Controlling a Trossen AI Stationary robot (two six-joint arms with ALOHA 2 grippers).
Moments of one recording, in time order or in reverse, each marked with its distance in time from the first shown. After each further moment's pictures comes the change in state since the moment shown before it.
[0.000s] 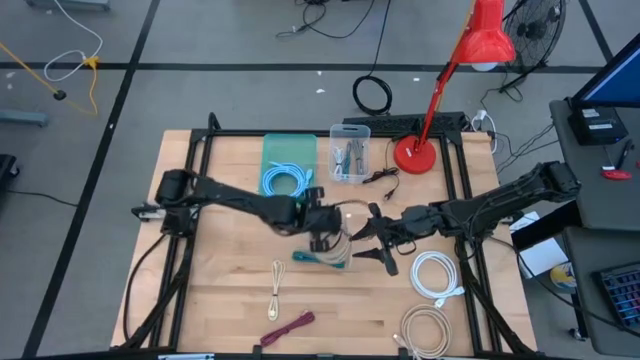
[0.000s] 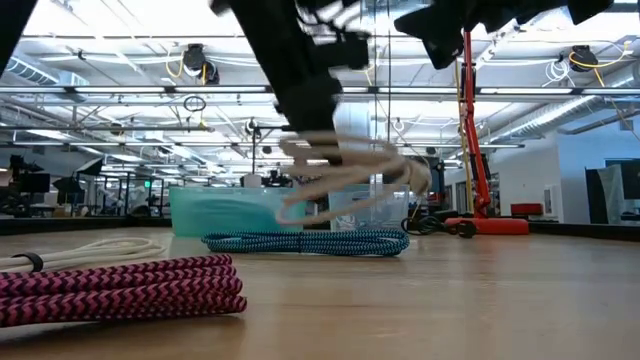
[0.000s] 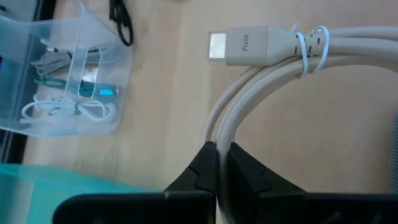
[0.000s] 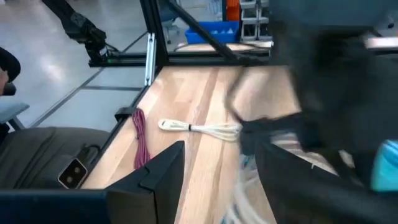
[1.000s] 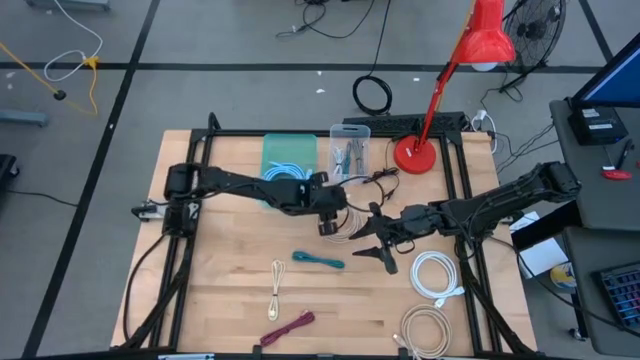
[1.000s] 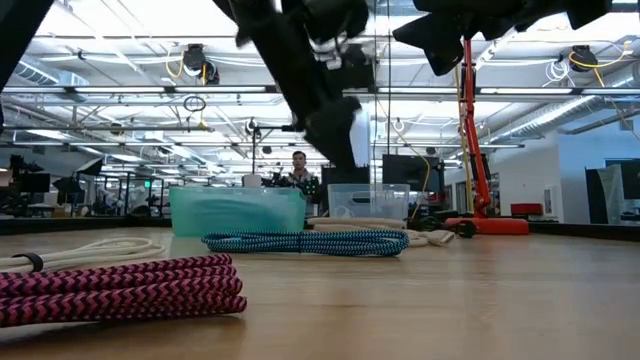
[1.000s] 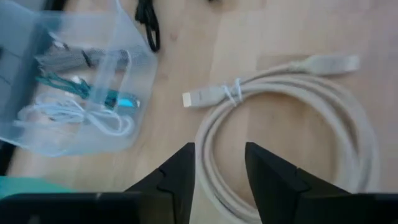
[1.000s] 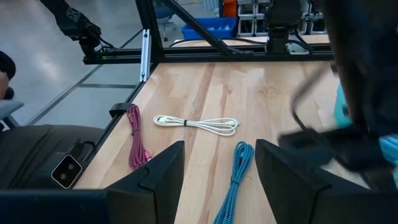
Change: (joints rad) left arm 0.116 0.023 0.001 0.106 0.080 0.024; right arm -0.014 0.000 -0.012 -0.004 -0.003 0.000
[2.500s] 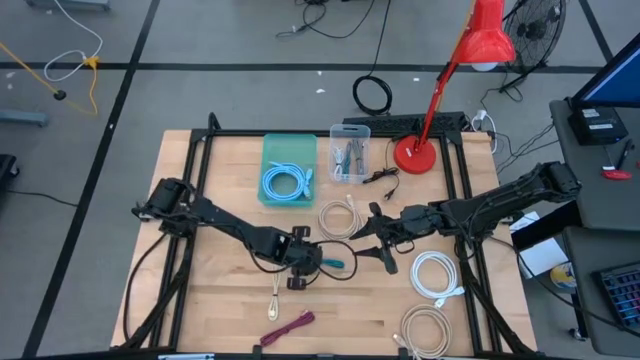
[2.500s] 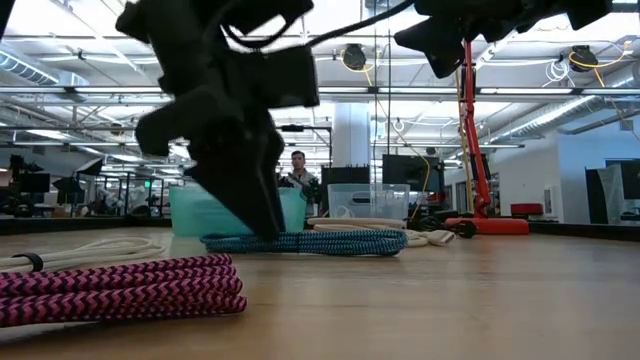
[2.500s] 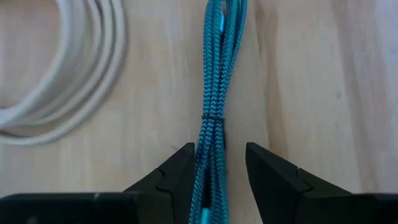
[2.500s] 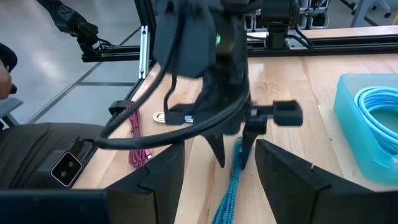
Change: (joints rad) left arm -0.323 -0.042 -0.291 0.095 0.132 -0.180; right arm 0.000 0.000 0.000 -0.013 0.002 0.012
